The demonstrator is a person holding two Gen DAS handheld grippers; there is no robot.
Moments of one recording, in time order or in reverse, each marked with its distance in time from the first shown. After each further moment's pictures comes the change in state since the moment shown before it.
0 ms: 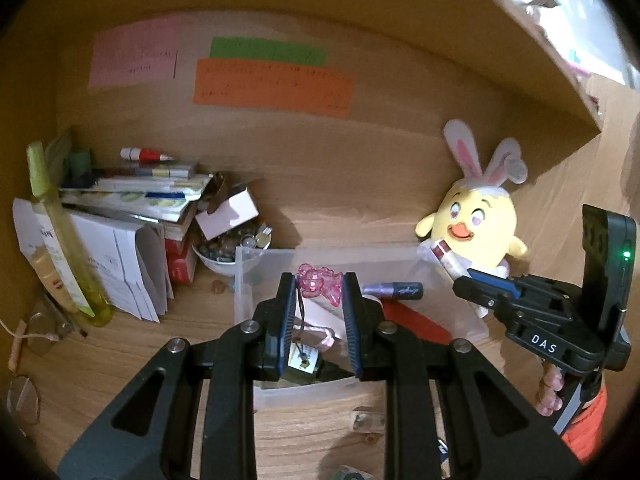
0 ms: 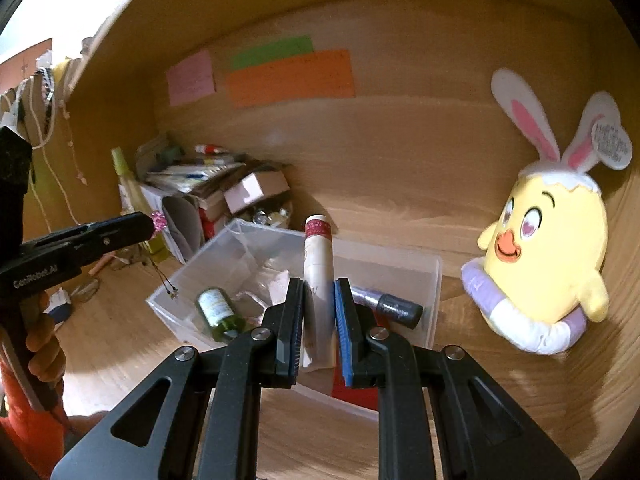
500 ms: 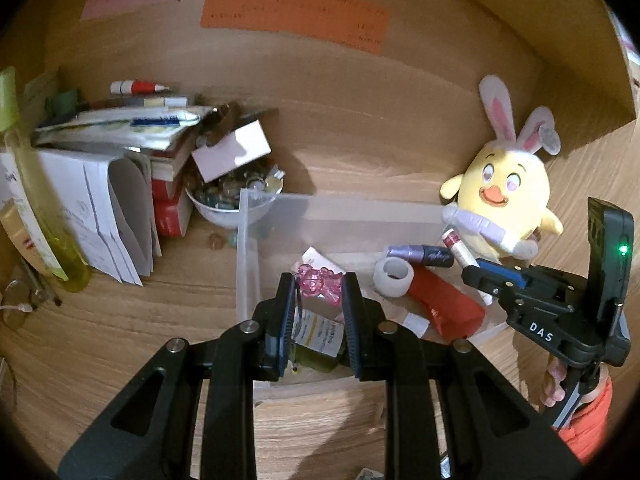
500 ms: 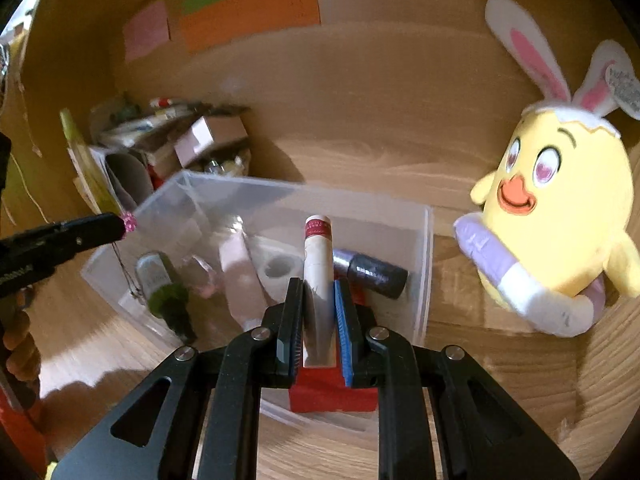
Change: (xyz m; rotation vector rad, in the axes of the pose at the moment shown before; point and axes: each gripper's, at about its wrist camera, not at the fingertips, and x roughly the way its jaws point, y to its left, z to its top) left arm 0.054 0.021 -0.024 -0.047 0.144 0.006; right arm 0.056 -0.021 -0.021 0.010 0.145 -0.086
